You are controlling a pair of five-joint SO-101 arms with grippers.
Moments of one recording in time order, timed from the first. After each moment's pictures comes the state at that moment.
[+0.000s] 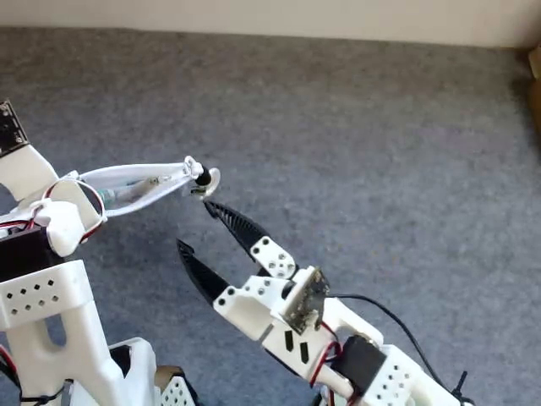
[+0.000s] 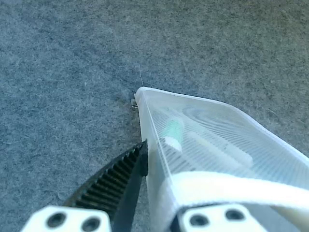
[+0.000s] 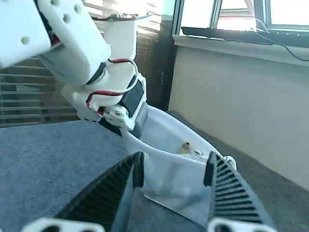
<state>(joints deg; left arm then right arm) -23.6 -45.3 32.5 72.1 17.5 -57.8 -87.4 79.7 8.3 7.8</state>
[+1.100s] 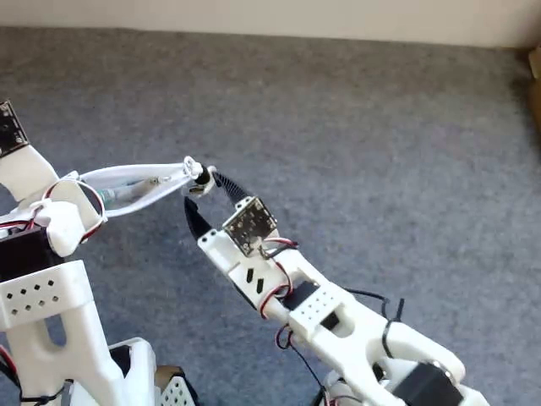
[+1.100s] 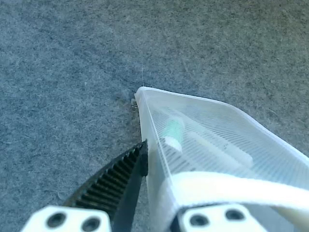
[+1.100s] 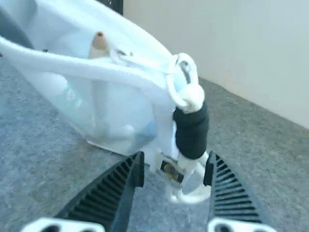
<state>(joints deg) -23.6 -45.3 32.7 72.1 17.5 -46.6 -24.4 72.6 -35.0 7.8</state>
